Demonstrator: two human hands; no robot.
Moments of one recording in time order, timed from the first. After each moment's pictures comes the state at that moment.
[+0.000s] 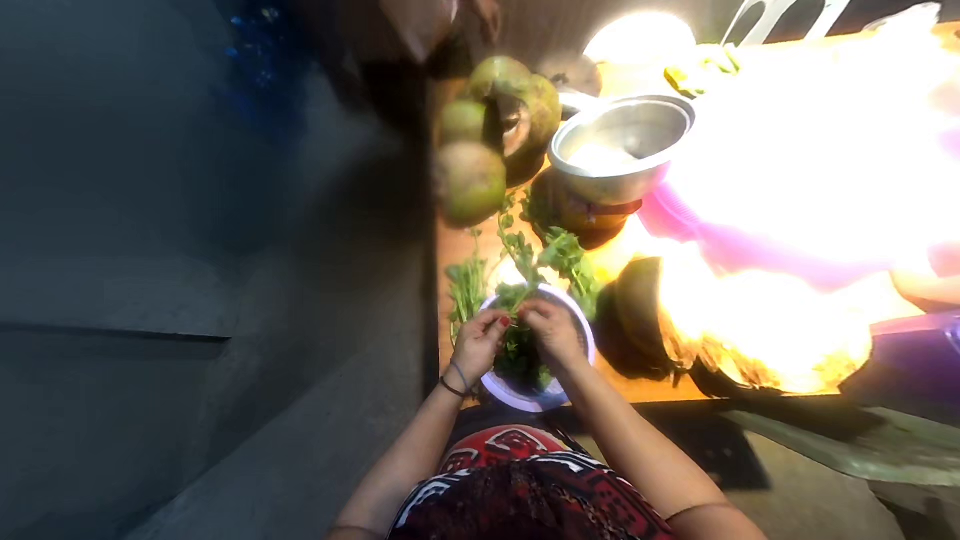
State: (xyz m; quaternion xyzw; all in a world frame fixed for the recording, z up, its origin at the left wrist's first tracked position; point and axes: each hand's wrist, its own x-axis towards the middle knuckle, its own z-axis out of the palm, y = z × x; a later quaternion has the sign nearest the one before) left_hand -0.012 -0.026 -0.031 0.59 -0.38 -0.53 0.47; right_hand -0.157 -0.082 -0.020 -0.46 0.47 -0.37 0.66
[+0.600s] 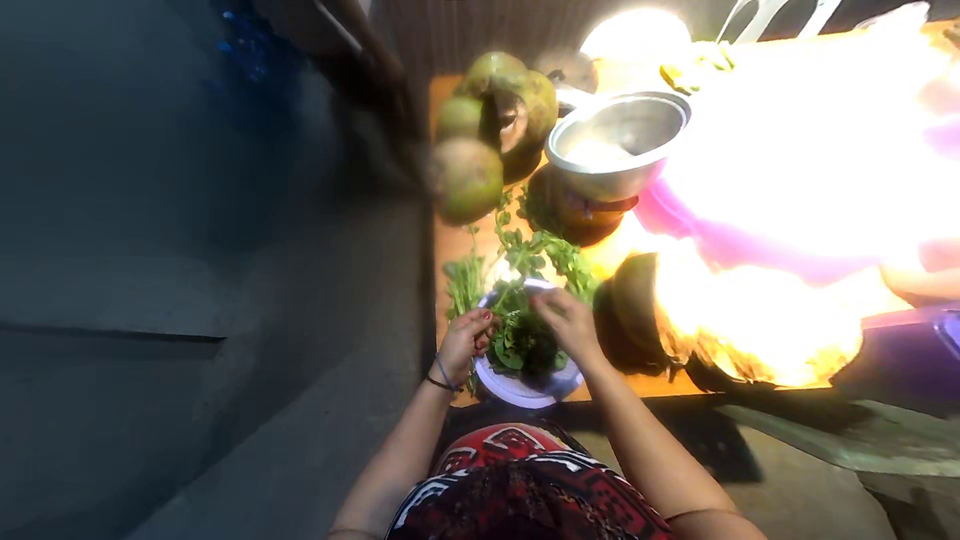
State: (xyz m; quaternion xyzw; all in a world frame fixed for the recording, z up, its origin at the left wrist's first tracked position) left_hand 0.002 -0.023 -0.024 0.54 -0.23 -0.65 0.49; right_hand -0.191 -0.104 -0.044 -0.69 0.49 -0.33 0.41
